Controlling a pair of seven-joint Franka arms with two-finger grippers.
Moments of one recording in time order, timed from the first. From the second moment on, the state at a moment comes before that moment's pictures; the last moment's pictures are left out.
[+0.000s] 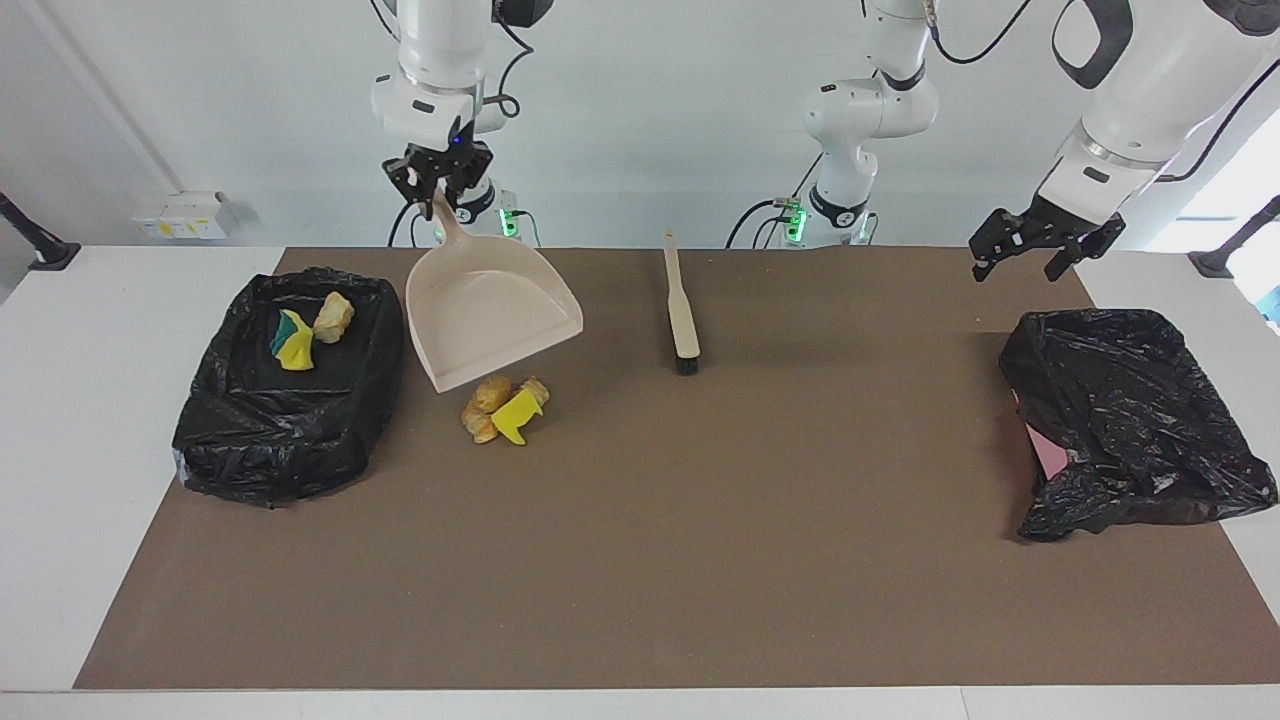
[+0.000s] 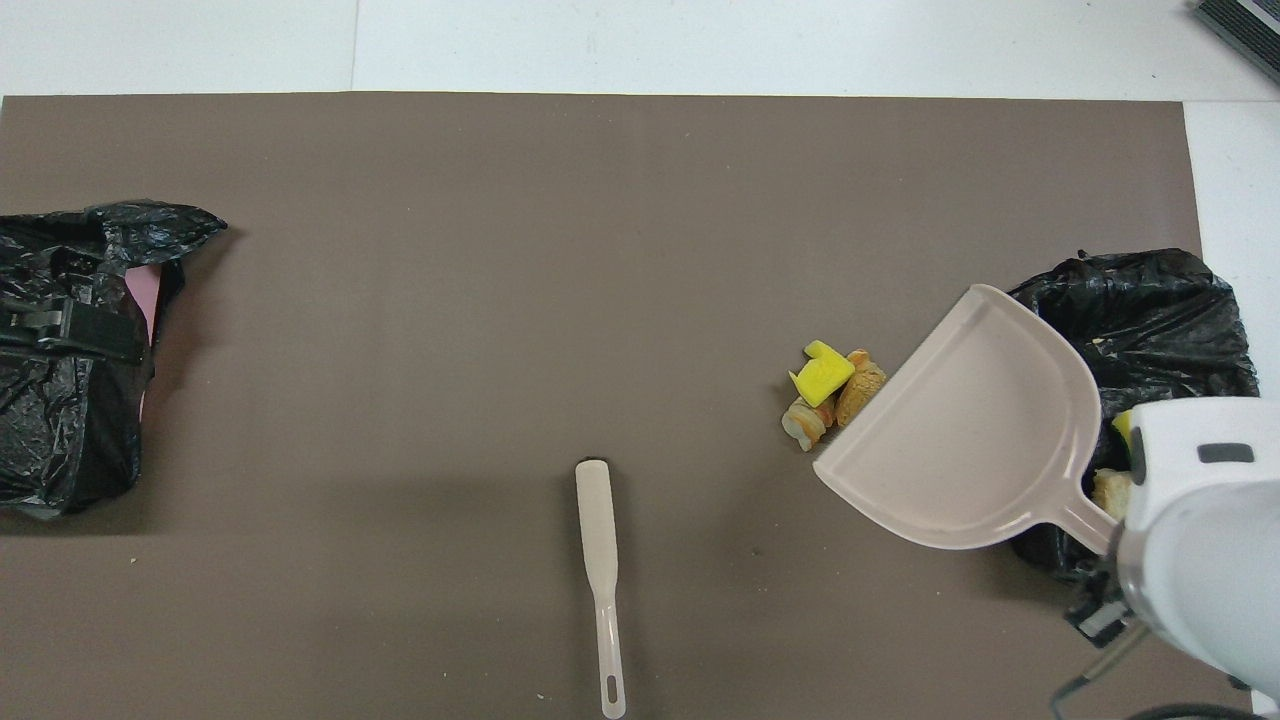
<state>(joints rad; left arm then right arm) 0.04 -0.02 -0.08 -1.61 0.00 1.54 0.02 0.01 -0.23 0.34 -1.88 -0.14 1.52 -0.19</state>
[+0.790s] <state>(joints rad) -0.09 0.04 -0.09 -1.63 0.00 1.64 0.02 0.33 0.52 0.35 -1.37 -0.14 1.92 0.67</state>
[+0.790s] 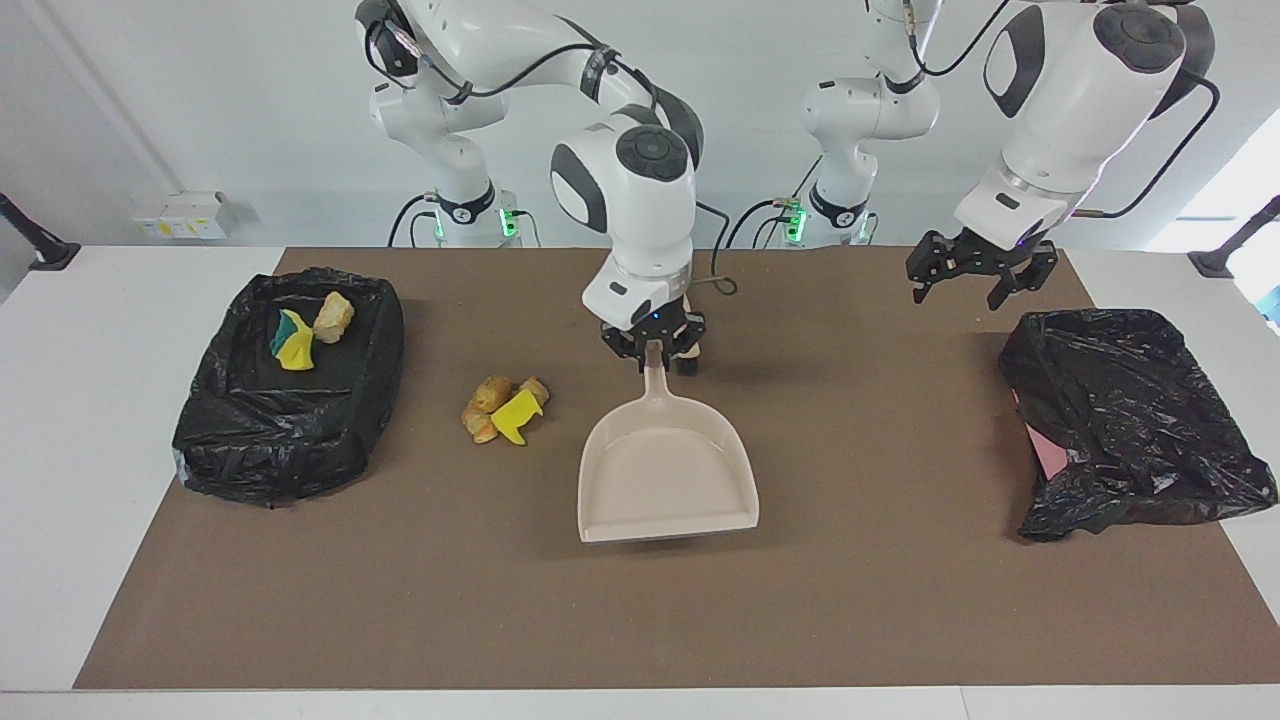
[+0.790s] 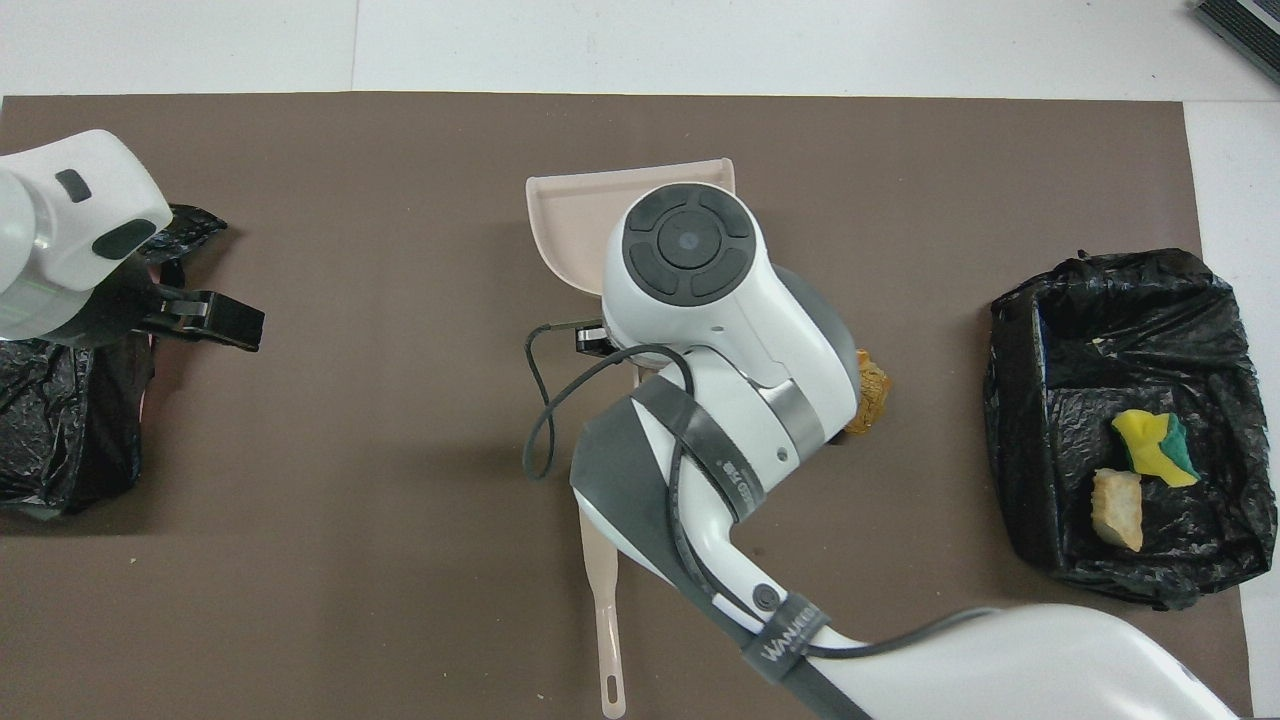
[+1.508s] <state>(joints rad) -0.14 0.17 -0.09 -1.65 0.00 1.82 0.00 0.39 0.66 0.33 -1.36 -0.21 2.05 0.71</state>
